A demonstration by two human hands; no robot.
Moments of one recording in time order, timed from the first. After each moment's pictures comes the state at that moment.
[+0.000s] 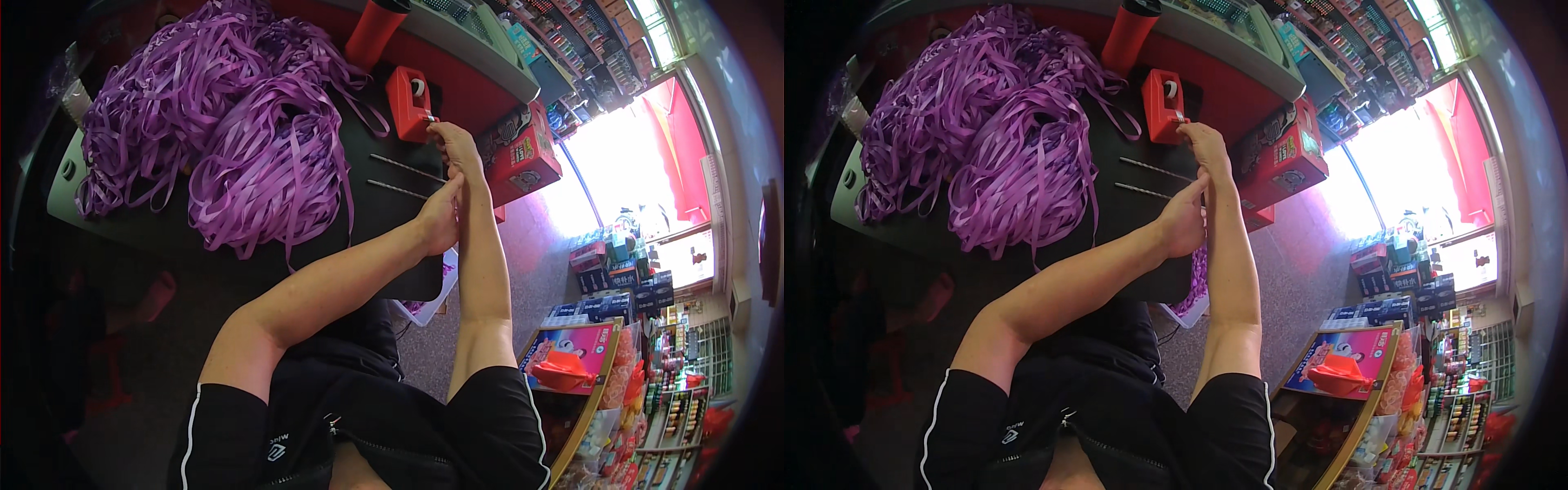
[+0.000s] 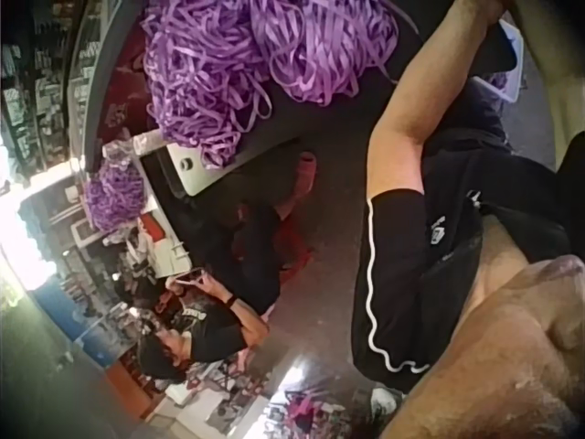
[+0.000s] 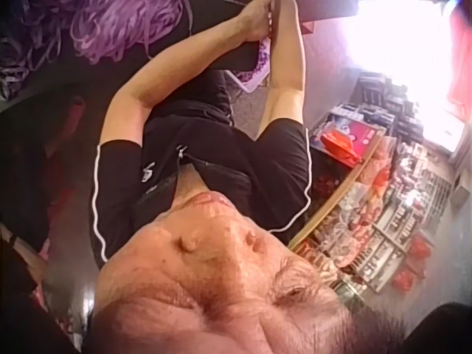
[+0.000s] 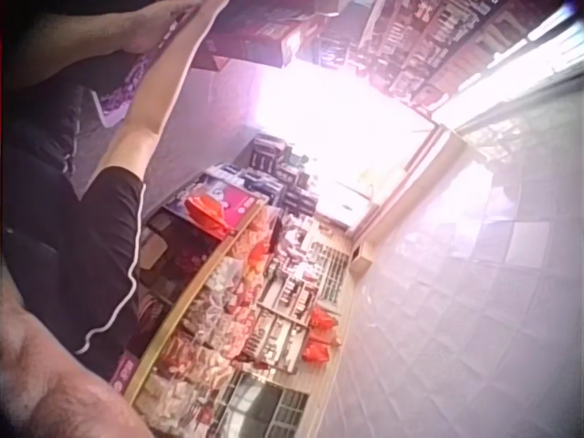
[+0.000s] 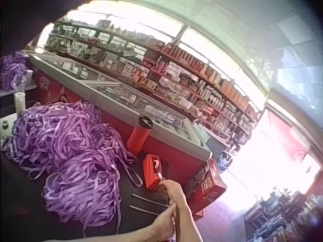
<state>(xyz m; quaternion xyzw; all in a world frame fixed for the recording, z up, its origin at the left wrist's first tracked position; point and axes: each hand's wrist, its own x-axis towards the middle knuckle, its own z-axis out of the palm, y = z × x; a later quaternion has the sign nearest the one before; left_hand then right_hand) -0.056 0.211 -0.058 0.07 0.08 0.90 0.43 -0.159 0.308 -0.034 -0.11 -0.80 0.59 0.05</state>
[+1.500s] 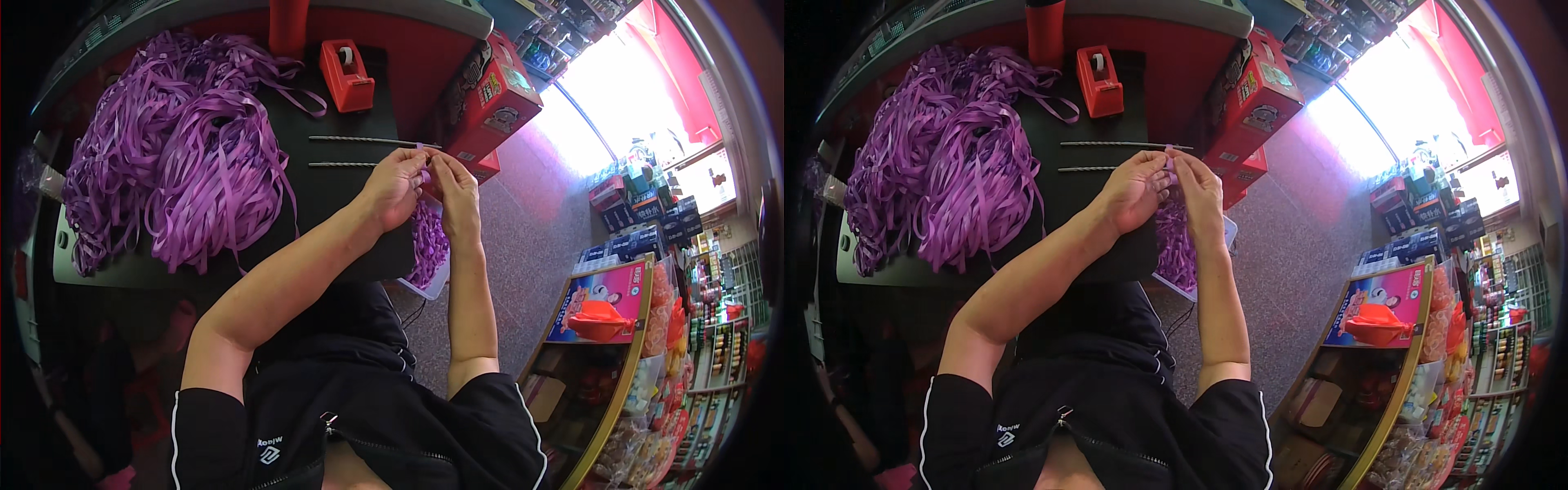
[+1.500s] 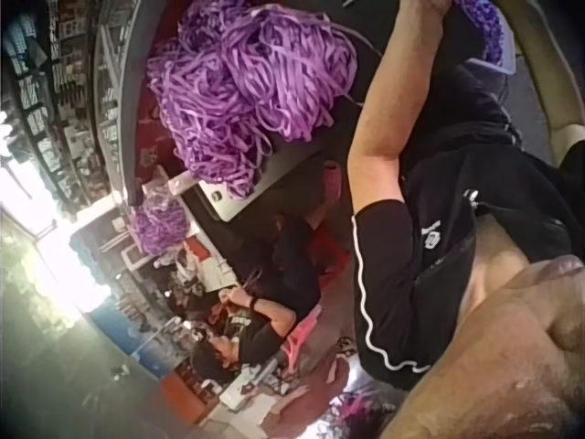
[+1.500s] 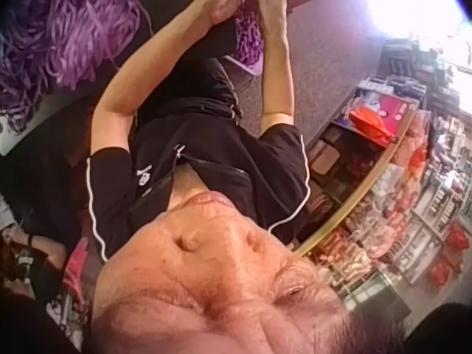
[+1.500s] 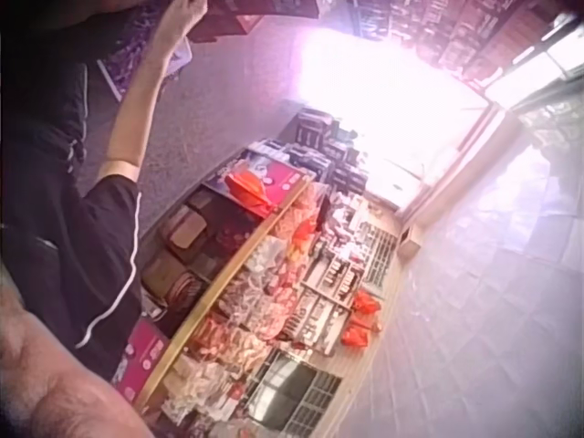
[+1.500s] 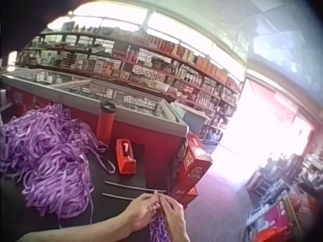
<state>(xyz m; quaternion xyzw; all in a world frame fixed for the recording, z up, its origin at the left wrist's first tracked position) -0.056 0.224 -0.084 0.06 0.24 0.89 0.38 0.002 0.338 -0.073 -0.09 -0.68 0.69 0.23</state>
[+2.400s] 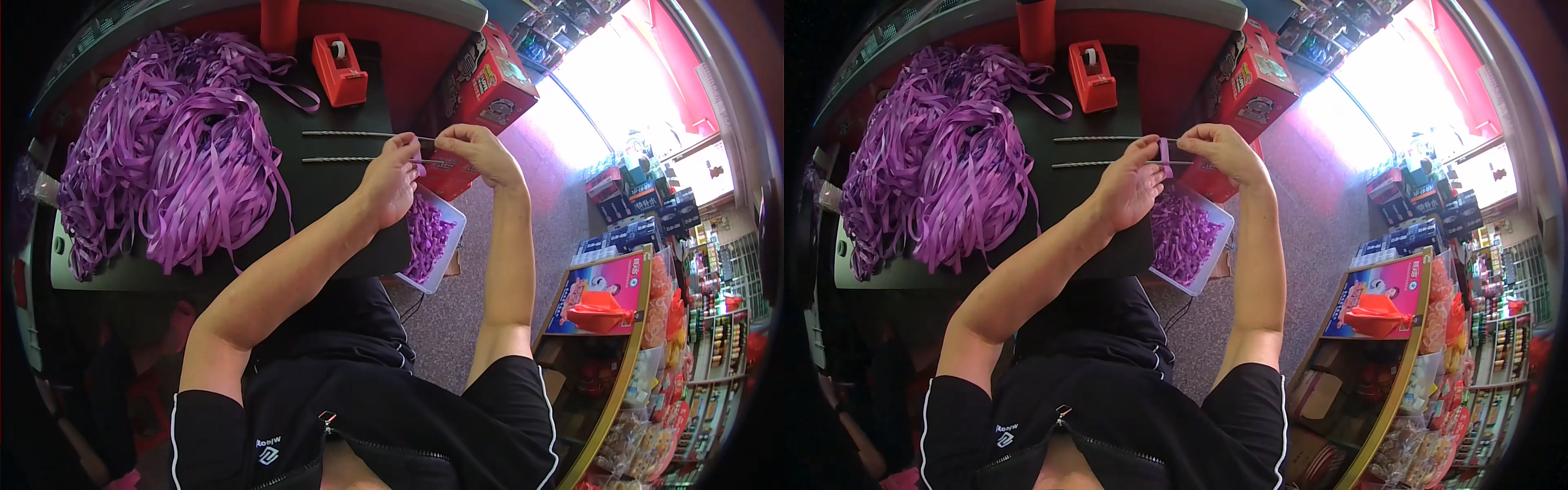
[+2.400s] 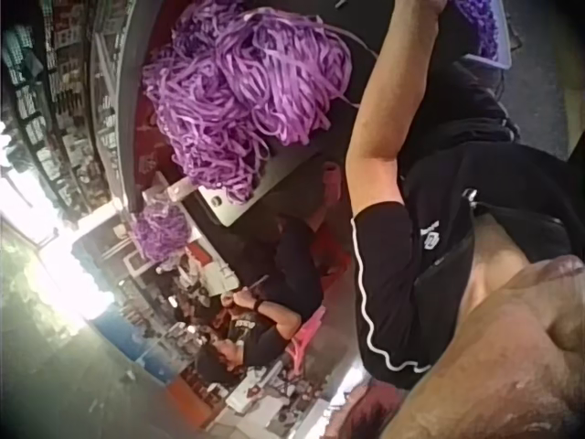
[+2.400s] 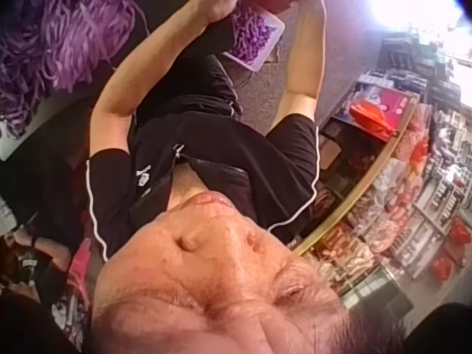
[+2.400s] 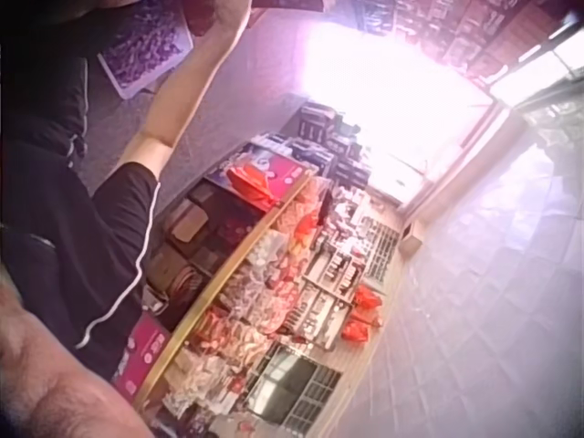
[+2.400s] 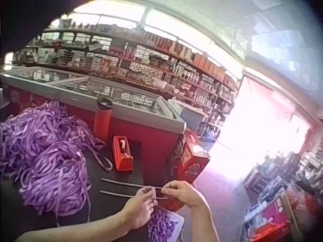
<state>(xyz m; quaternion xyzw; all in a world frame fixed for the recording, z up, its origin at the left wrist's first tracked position) -0.050 0.227 -0.074 0.02 0.29 0.88 0.38 -0.028 0.407 -0.012 -0.04 -0.84 0.54 -0.05</state>
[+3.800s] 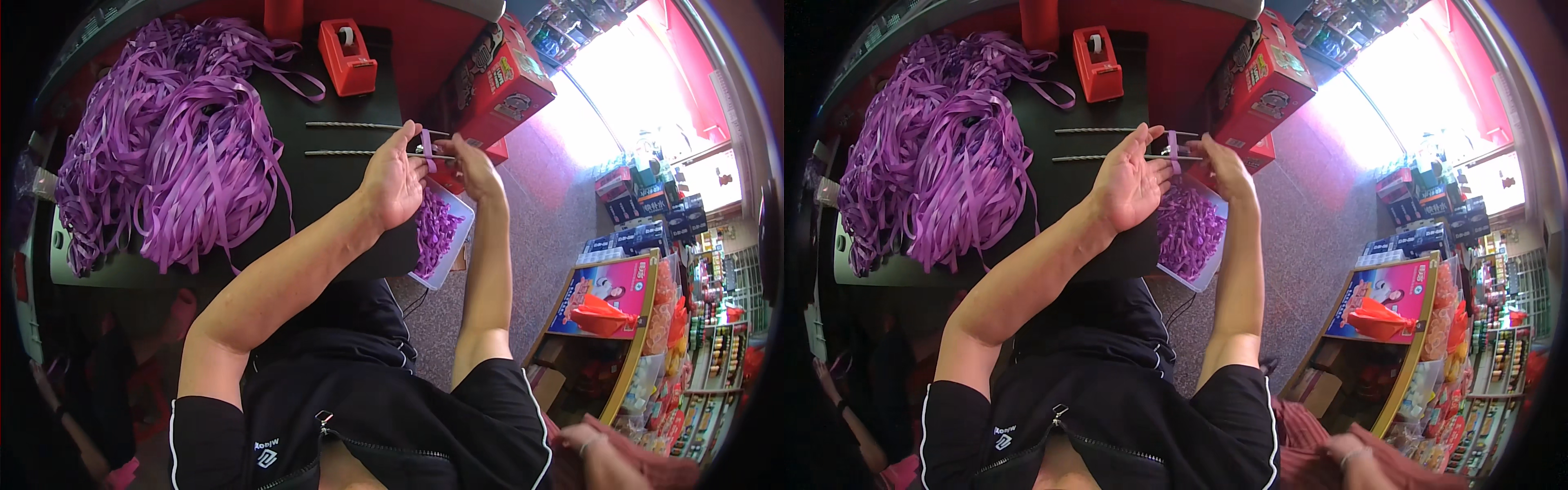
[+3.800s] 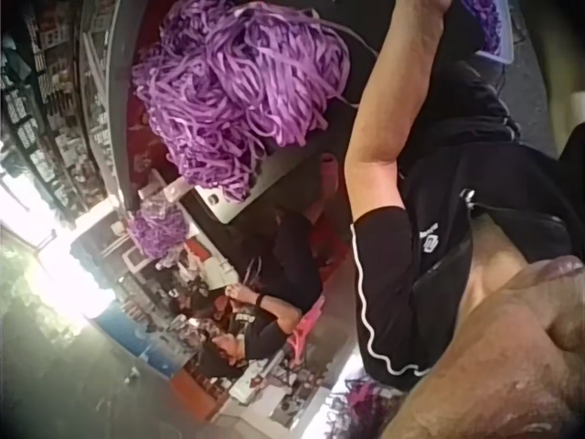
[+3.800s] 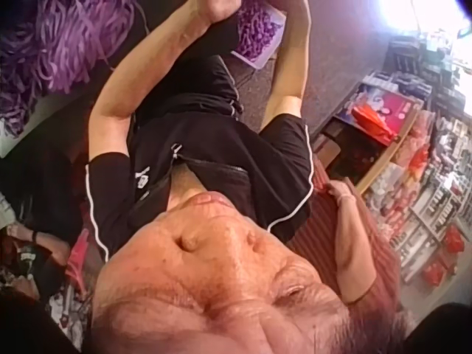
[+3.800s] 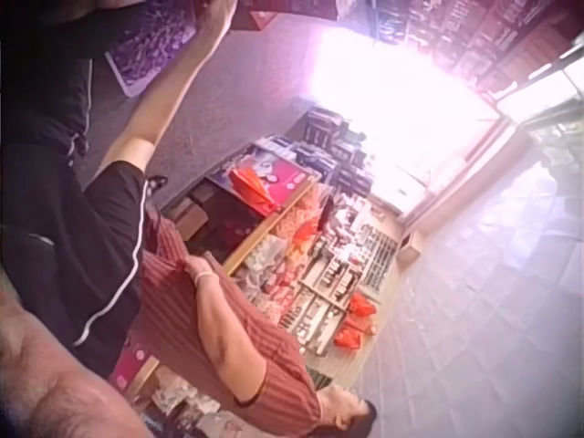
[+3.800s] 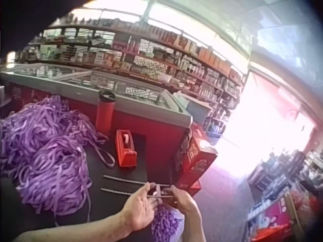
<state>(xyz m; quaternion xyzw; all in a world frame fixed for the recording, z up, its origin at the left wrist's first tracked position) -0.045 0.223 -0.061 0.02 0.23 0.88 0.41 -0.039 0.442 -0.117 -0.20 -0.72 0.67 -0.02</state>
